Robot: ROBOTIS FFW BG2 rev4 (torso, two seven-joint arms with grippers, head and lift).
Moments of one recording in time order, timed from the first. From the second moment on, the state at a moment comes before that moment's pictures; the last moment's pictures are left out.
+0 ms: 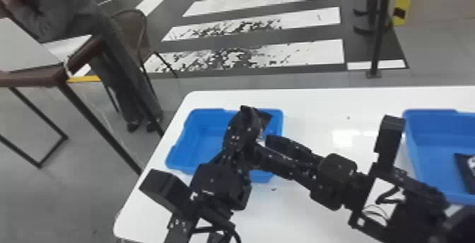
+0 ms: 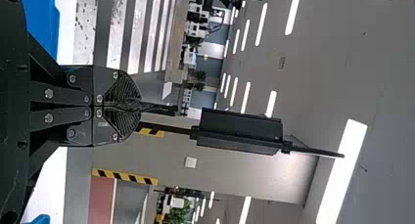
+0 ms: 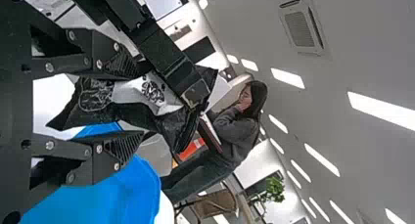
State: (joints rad) left arm 0.62 0.04 -0.04 -2.24 0.16 -0.13 -0.11; right arm -0.11 -0.33 0.69 -1.77 -0.85 0.20 0.42
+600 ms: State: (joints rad) left arm 0.32 0.03 0.06 -1.81 -0.13 -0.23 -0.05; right arm 0.05 -0.32 0.47 -1.84 -0.81 0.16 0.43
